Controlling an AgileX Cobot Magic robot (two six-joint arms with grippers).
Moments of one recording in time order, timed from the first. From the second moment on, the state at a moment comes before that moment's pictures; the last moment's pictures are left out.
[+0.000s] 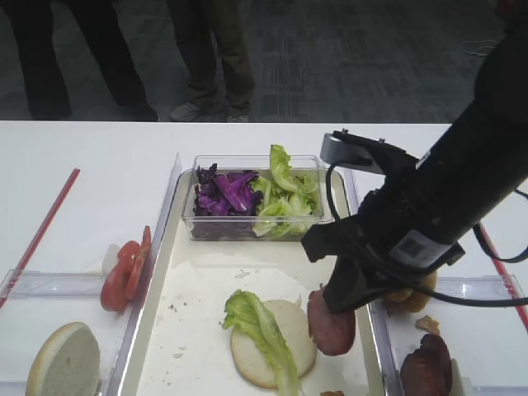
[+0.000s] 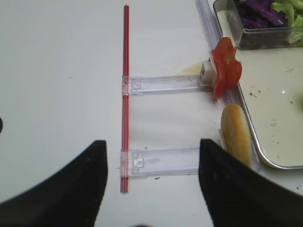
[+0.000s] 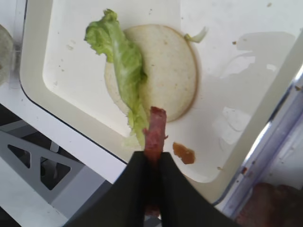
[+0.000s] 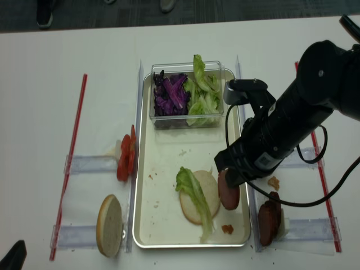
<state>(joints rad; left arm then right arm) -0.01 -0.02 -0.48 -0.01 1.18 -0.03 0.46 1.53 -0.87 0.66 0.89 -0.29</state>
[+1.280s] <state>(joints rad) -0.01 -0.02 -0.48 -0.01 1.18 -0.03 0.28 1.76 -0.88 1.22 1.17 -0.88</state>
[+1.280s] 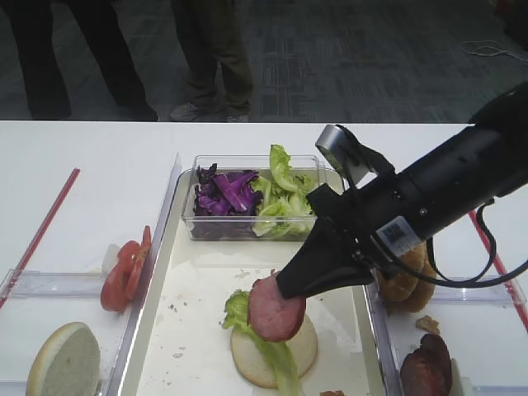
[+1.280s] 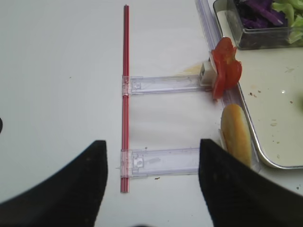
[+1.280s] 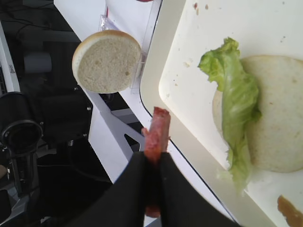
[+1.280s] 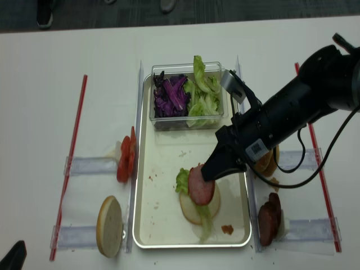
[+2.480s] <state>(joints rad) -0.01 -0.02 -0.48 -0.01 1.18 -0.03 0.30 1.85 -0.88 1.27 1.06 -0.96</state>
